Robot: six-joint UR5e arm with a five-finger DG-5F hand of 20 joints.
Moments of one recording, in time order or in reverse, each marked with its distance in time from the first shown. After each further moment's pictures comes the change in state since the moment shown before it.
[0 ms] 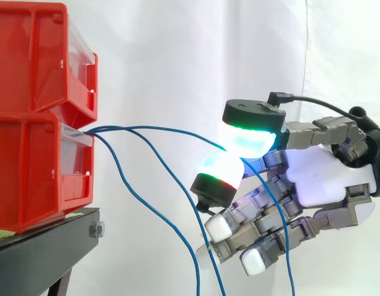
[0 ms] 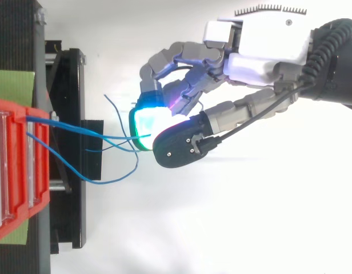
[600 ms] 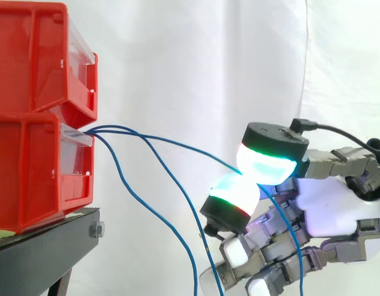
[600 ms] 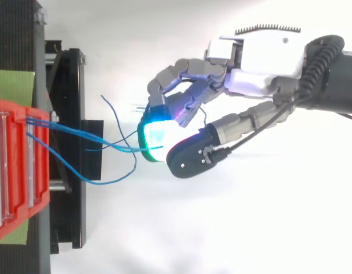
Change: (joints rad) arm 0.002 0.000 -0.138 0.236 -0.048 -0.002
